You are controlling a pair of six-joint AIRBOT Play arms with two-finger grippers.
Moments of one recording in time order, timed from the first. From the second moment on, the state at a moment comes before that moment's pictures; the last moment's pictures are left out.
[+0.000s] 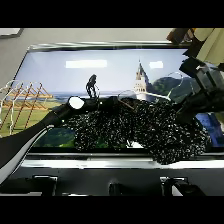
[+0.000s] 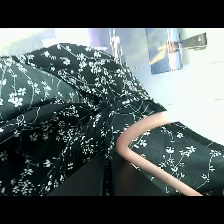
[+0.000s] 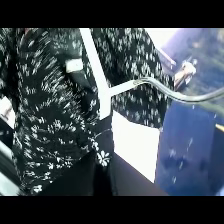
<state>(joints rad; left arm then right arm) -0.58 -1.53 1.21 0.52 -0.51 -1.41 -0.03 -0.92 1.33 -1.29 1.51 0.83</state>
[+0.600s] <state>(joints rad) -0.57 -1.52 1.32 0.63 -0.52 -1.42 -0.03 -0.96 1.33 -1.37 1.56 0.85</state>
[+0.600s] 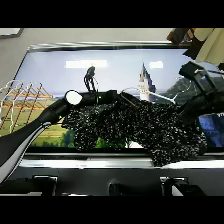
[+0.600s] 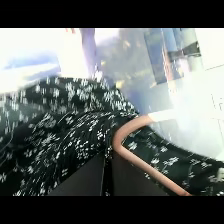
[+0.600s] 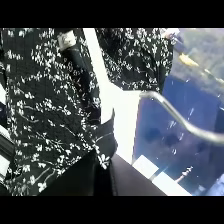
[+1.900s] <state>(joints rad) -0.56 -1.33 1.46 1.06 -0.87 -1.55 0.26 -1.13 1.40 -1.41 1.08 0.88</state>
